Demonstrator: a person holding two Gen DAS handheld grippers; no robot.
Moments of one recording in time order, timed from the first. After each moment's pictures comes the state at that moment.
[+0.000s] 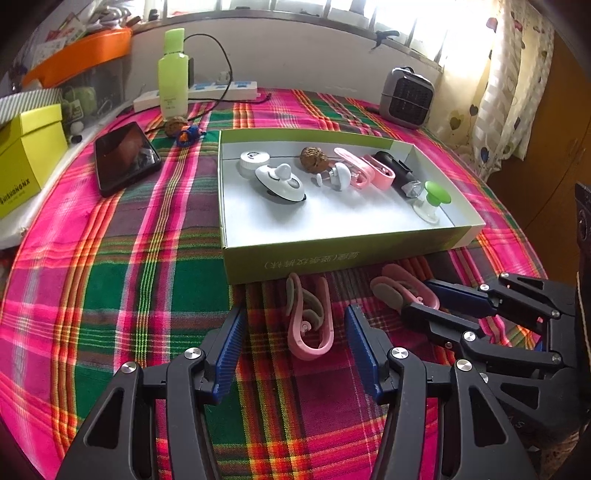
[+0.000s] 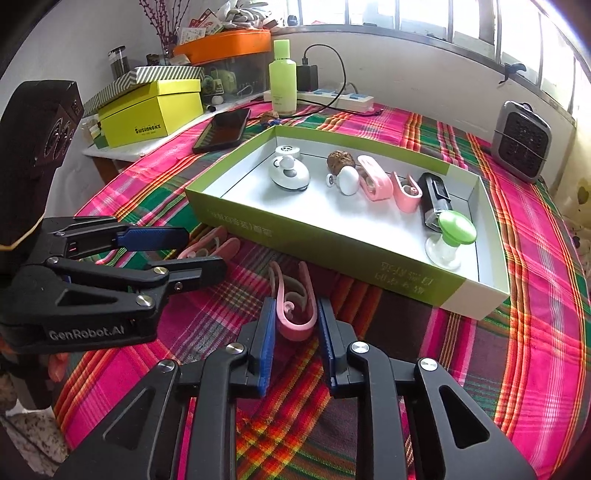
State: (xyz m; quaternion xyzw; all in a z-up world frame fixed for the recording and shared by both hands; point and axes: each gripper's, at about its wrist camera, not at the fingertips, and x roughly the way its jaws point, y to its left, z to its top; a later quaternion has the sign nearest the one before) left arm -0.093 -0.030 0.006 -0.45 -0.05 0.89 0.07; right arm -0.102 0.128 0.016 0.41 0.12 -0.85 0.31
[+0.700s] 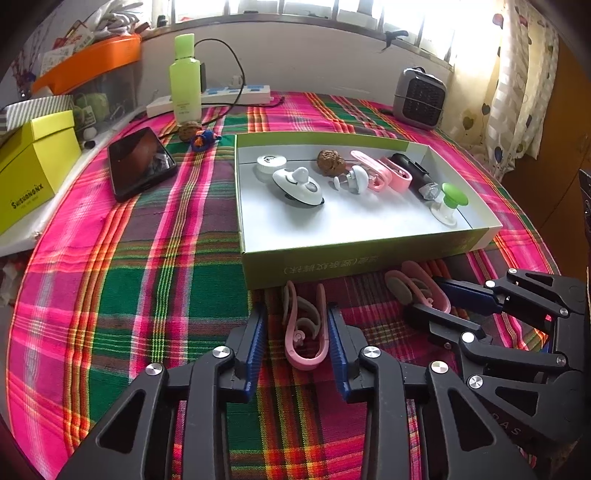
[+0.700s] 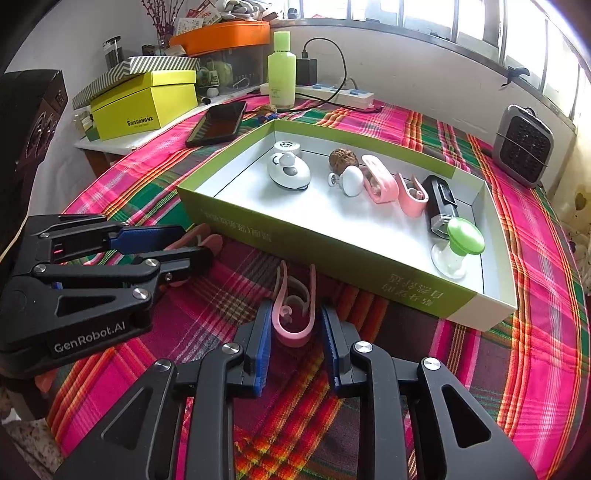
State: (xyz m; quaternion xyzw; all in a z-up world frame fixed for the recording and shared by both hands) left arm -0.094 -0.034 0.006 -0.44 -0.04 0.90 0.04; right arm -0.107 0.115 0.013 0.41 0.14 -0.85 0.29
